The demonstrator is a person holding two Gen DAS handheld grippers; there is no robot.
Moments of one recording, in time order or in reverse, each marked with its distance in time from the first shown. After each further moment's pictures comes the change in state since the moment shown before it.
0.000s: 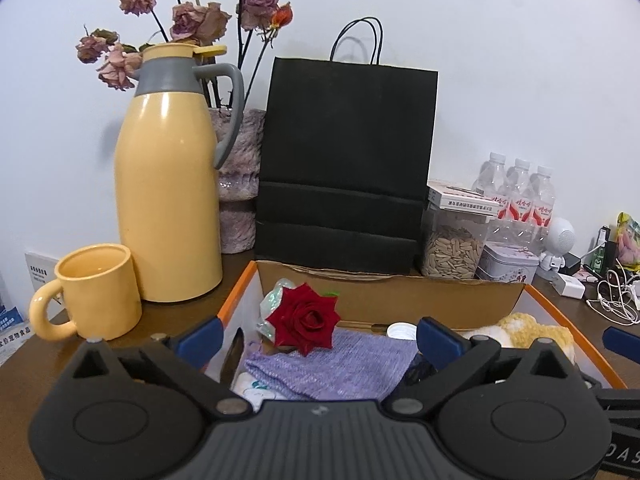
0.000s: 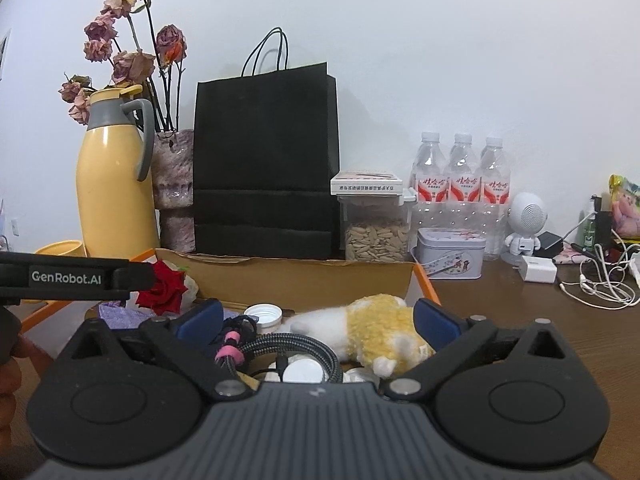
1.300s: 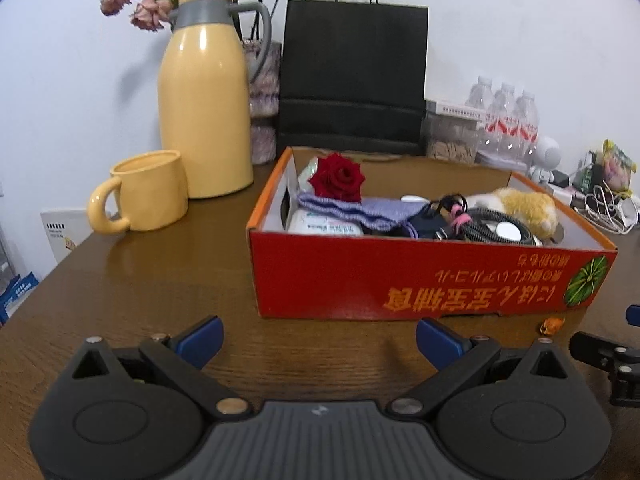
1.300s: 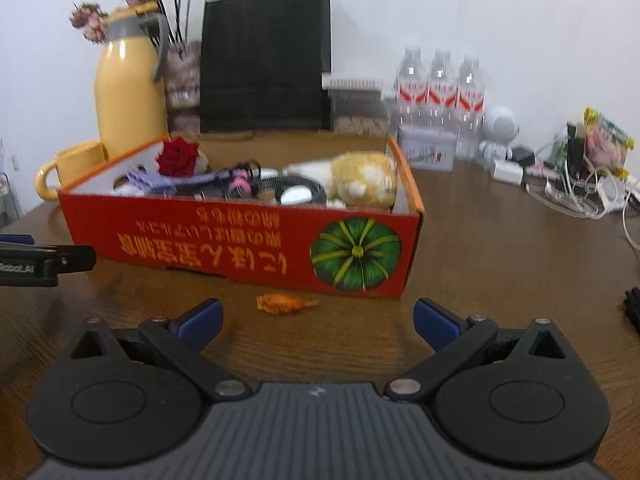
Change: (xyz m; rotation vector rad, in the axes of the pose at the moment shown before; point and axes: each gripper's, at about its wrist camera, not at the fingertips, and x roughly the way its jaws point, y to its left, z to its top) left arm -0.071 0.035 -0.075 0.056 0.190 -0.003; right arm -0.071 -0.005 -0.056 -0.014 0.289 -0.026
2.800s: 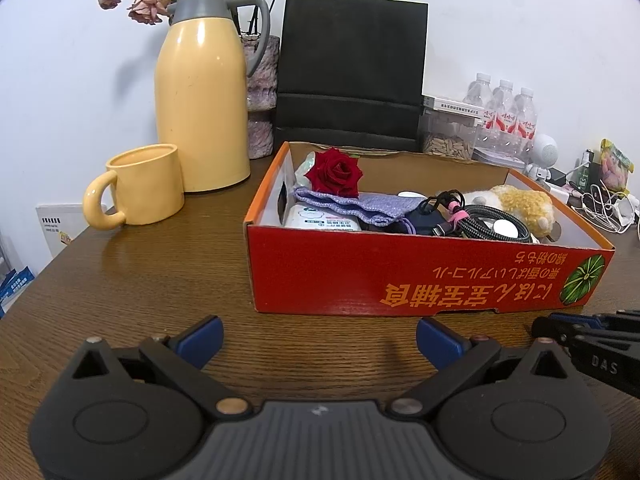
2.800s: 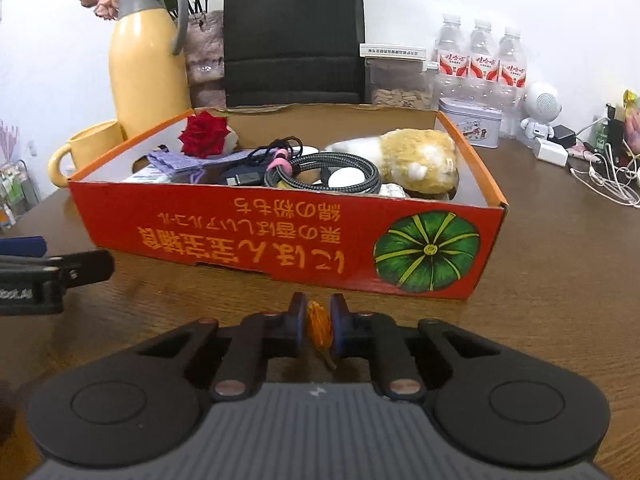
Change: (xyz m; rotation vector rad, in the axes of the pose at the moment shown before) left arm 0.000 -0.001 0.000 -0.007 0.009 -0.012; right arm 0.027 0.024 0.009 0.001 0.065 0.088
